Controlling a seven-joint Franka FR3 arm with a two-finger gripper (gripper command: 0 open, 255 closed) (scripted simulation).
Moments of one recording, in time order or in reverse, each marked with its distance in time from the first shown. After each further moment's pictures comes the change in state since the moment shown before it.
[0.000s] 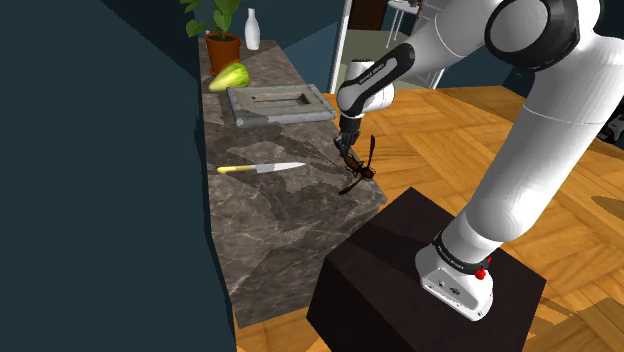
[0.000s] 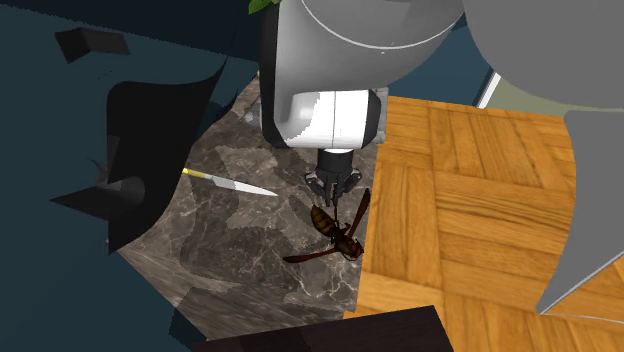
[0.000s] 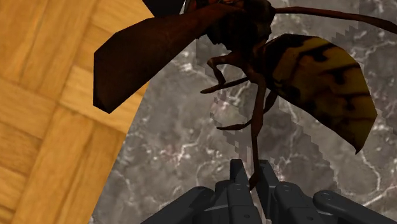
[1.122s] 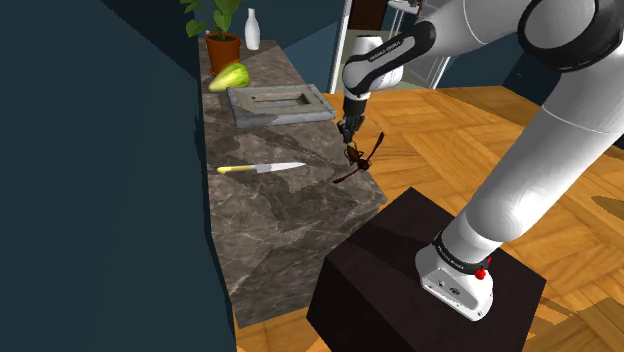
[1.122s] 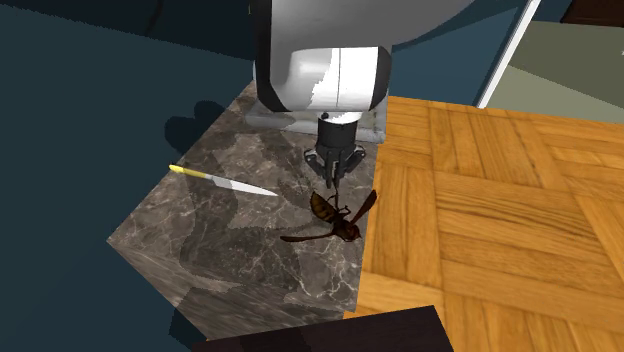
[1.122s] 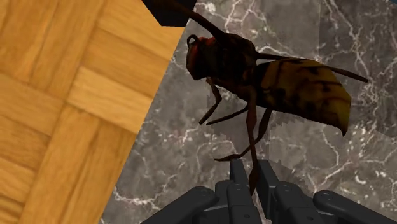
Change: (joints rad) arm 0.004 -0.131 -0.005 0.036 -0.026 -0.166 0.022
